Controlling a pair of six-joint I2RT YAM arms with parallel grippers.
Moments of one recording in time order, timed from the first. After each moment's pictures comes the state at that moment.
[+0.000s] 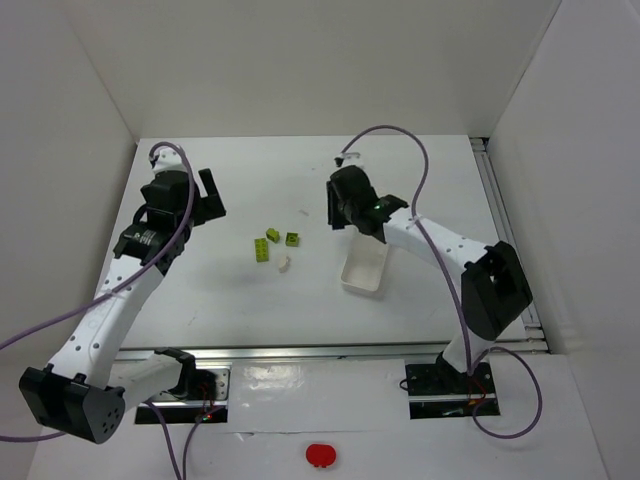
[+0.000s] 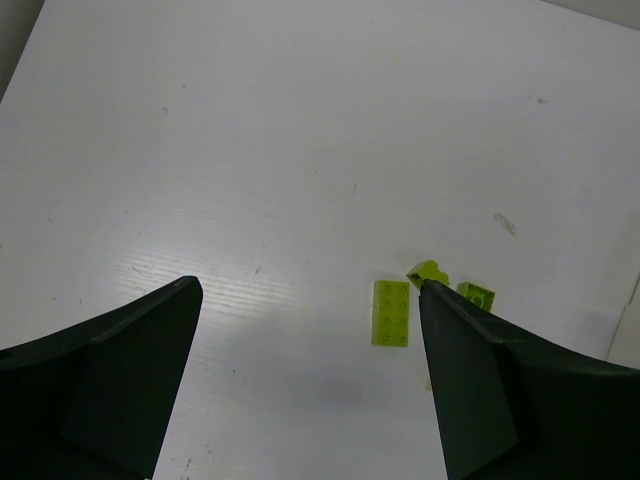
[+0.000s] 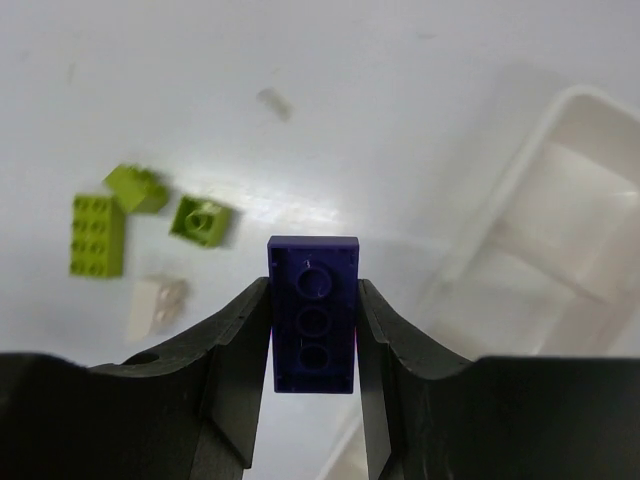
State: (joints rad) left arm -0.24 1.07 1.09 -0.52 -0.38 -0.37; right arm 0.68 1.65 1.28 -0.32 0.26 0.40
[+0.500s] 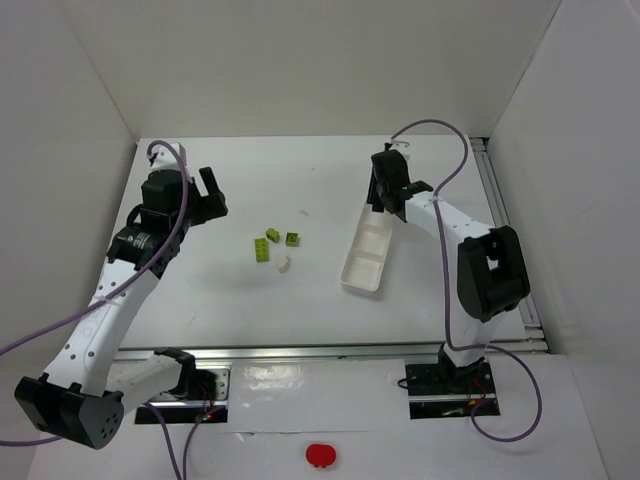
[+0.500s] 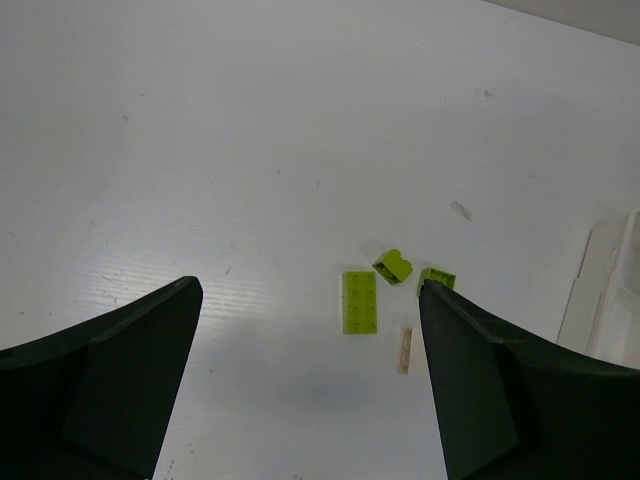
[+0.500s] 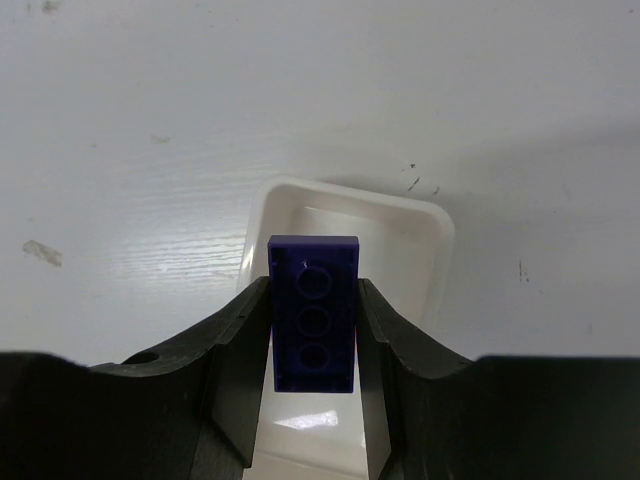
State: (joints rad) left arm -0.24 1.04 1.13 -0.55 -0.29 -0.37; right arm 0.37 1.73 1.28 -0.26 0.33 0.40
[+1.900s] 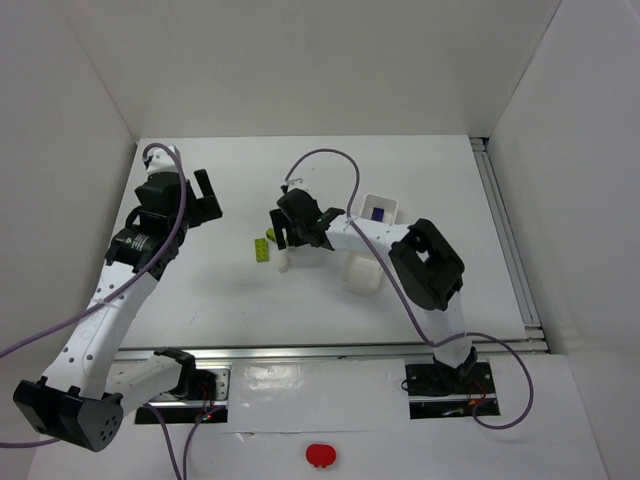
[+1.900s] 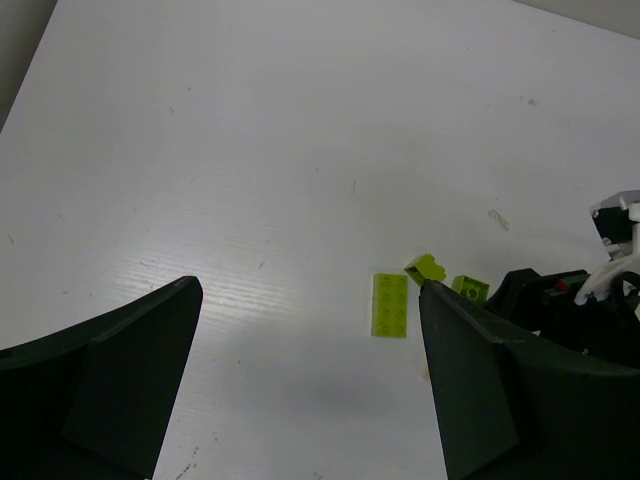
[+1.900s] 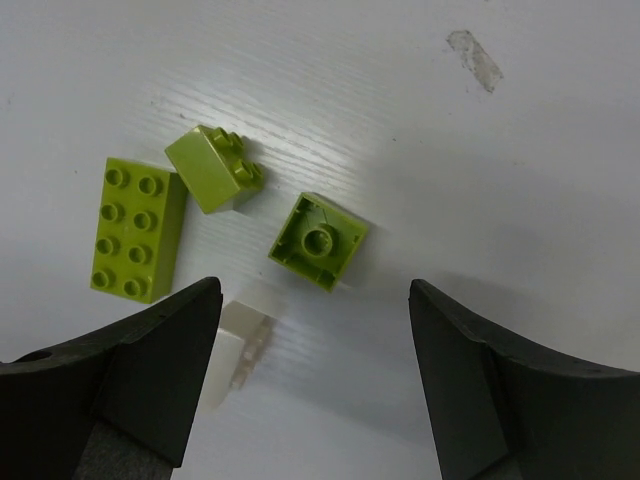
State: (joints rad) left arm -0.24 1.03 1.13 -0.59 -0.37 -0.37; right arm 0.82 2.03 1.46 -0.24 0.24 0.41
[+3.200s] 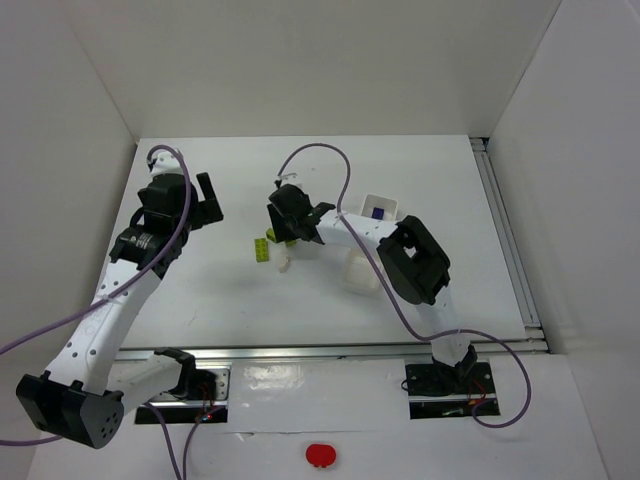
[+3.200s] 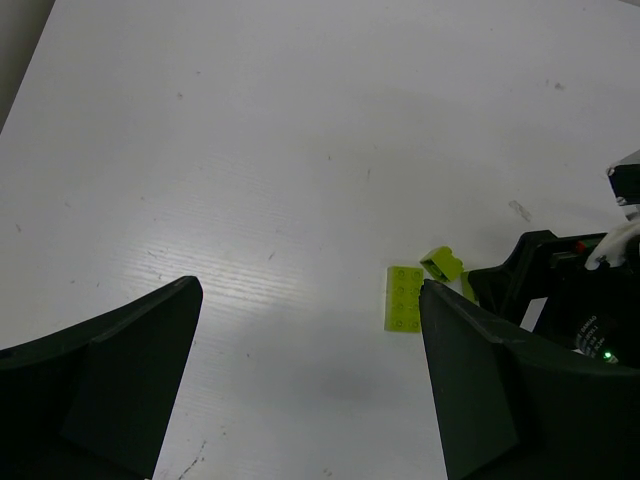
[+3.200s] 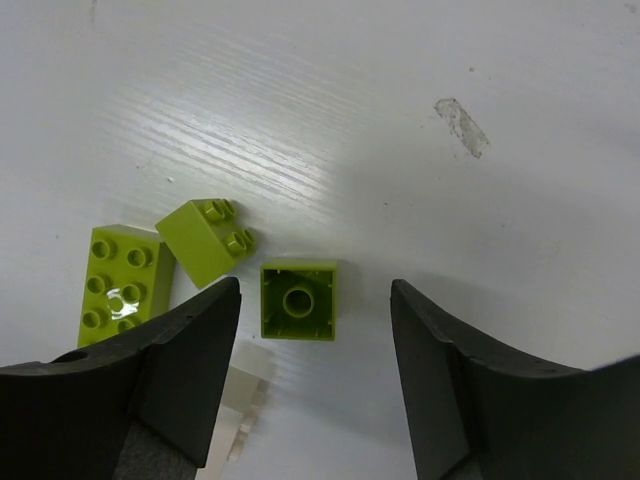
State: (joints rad) left arm -0.24 1.05 1.11 -0.59 -0.38 -0.37; right arm 0.82 2.14 1.61 -0.28 0.29 0.38
